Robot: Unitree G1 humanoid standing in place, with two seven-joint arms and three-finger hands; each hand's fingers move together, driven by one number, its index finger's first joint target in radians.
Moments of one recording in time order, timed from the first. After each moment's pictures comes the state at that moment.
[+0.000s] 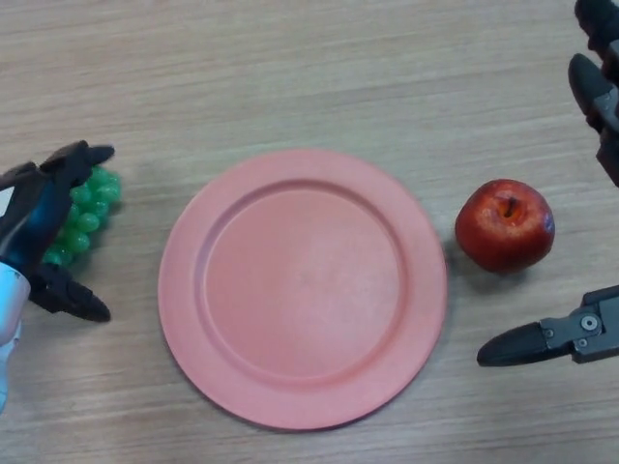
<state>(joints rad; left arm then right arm) -0.33 0.47 0.10 0.32 0.69 -0.10 -0.07 -0.01 -0.27 -0.07 -0.99 0.00 0.57 0.16</state>
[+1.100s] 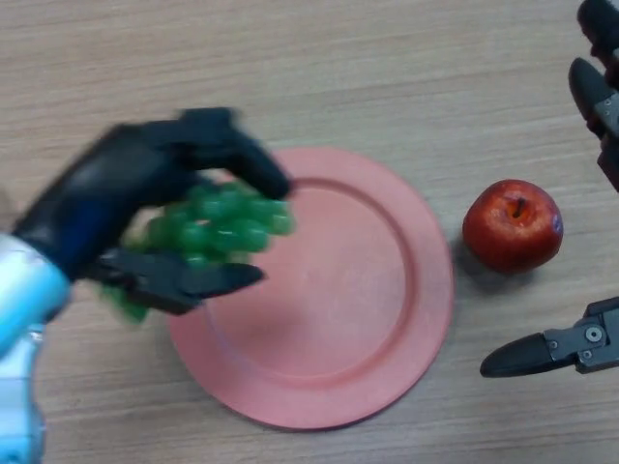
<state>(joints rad) -0.29 0.38 -0.01 -0.80 0.34 0.64 -0.69 0.03 -0.29 -0.08 -0.99 0.04 0.52 0.13</state>
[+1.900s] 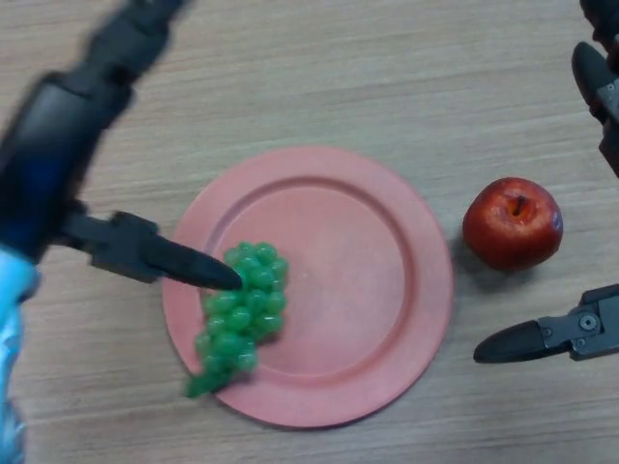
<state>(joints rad) -0.23 0.30 0.17 -0.80 0.09 0.54 -0.34 -0.02 -0.26 -0.05 -0.99 -0.01 0.52 0.14</state>
